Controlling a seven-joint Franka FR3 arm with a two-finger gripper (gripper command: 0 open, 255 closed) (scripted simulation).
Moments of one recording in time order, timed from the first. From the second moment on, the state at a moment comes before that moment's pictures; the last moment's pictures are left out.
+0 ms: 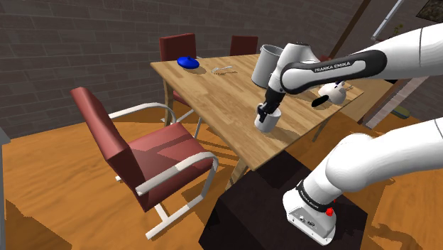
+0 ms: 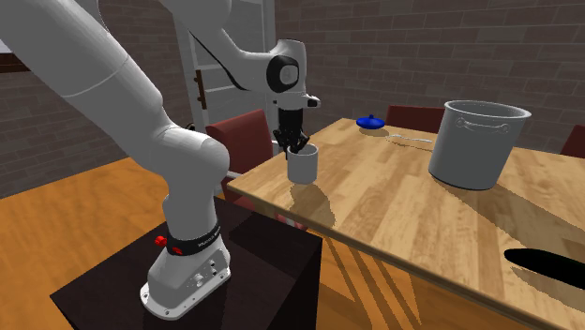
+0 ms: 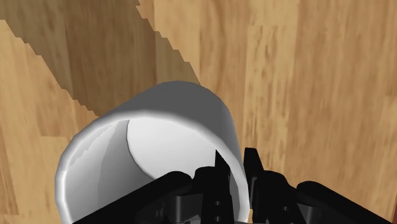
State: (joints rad) arm -0.03 -0.51 -0.21 -2.75 -0.13 2.23 0.00
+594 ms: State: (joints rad) arm -0.03 -0.58 -0.19 -2.67 -0.12 2.08 0.00
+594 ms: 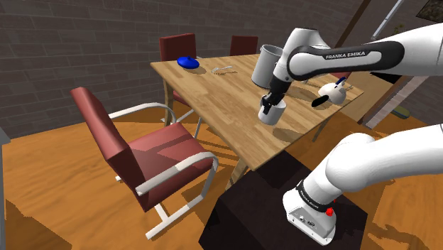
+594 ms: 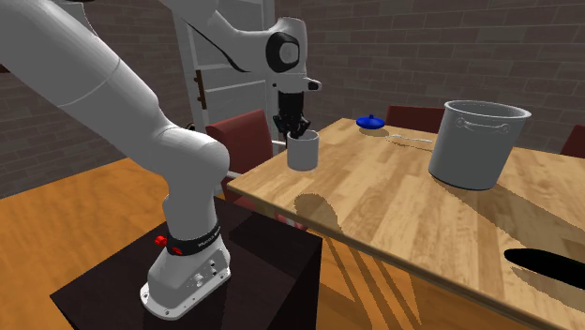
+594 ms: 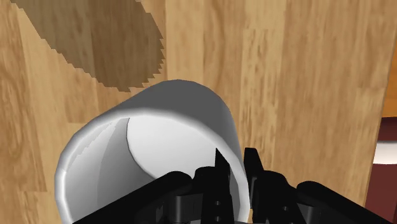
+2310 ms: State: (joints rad) arm -0.09 -0.66 -0.29 -2.45 -0.18 1.79 -0.14
